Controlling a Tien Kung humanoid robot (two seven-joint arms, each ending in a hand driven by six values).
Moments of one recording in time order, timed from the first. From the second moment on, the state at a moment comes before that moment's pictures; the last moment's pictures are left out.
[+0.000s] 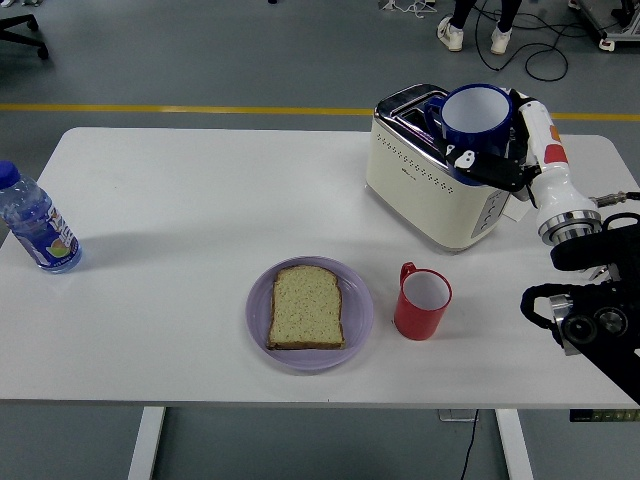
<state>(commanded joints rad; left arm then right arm) -0.07 0.01 -0.28 -0.20 0.02 0.21 0.05 0.45 -0.35 0.99 1.72 -1.40 -0.65 -0.33</state>
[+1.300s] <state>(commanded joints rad) -0.07 0.01 -0.26 -0.20 0.03 0.21 0.05 0.15 -0.20 1.20 1.22 -1.04 -0.51 0.44</state>
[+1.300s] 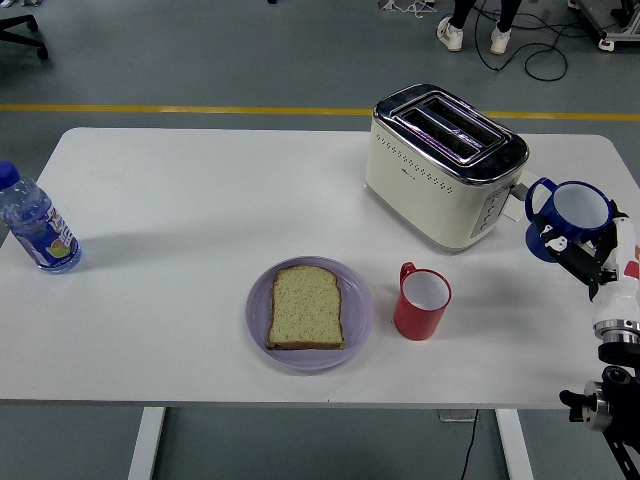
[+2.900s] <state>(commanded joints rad) -0.08 0.01 -0.26 -0.20 0.03 0.21 0.05 0.17 -0.13 1.07 0.96 -0.95 -0.49 0.52</state>
